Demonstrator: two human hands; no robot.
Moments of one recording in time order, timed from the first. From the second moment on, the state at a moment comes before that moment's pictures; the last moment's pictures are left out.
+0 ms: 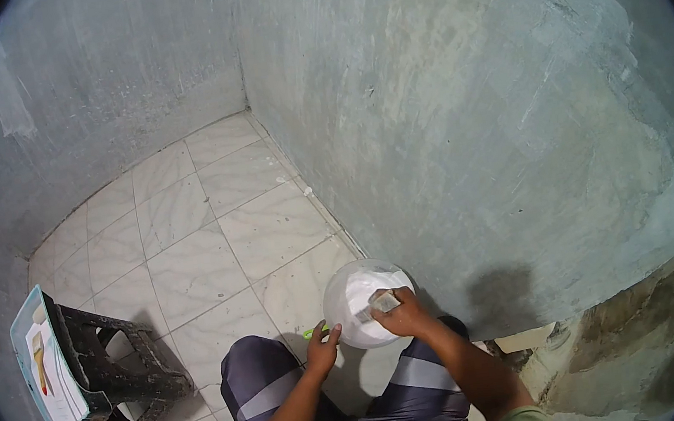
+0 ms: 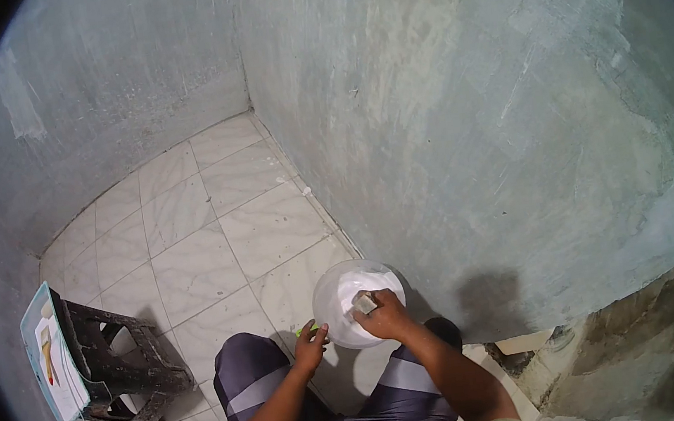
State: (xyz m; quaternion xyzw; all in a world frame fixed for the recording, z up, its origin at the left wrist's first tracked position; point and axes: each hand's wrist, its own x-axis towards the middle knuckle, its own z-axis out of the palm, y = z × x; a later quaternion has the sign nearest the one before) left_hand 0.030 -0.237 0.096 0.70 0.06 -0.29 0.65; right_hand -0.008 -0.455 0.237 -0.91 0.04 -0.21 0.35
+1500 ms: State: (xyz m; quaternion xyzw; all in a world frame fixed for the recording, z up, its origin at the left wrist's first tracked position) left_hand 0.031 -0.234 0.096 0.69 0.07 -0.31 0.65; right_hand -0.005 -0.467 0.238 -0.94 0.08 -0.10 0.31
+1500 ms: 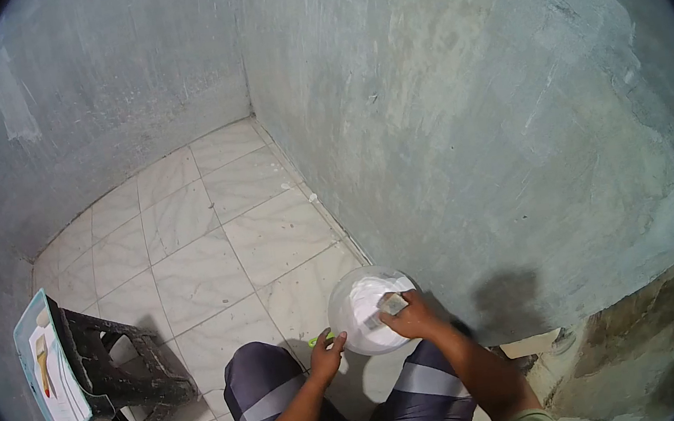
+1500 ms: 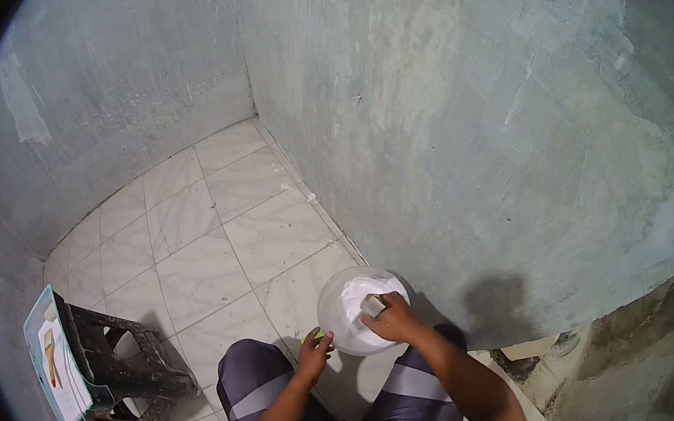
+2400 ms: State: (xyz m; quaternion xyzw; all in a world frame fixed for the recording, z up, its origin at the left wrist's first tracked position) left_hand 0.032 -0.234 0.096 0.72 0.05 -0.30 0.63; right_hand -0.003 -0.468 0.273 -0.94 0.09 -0.02 0.33
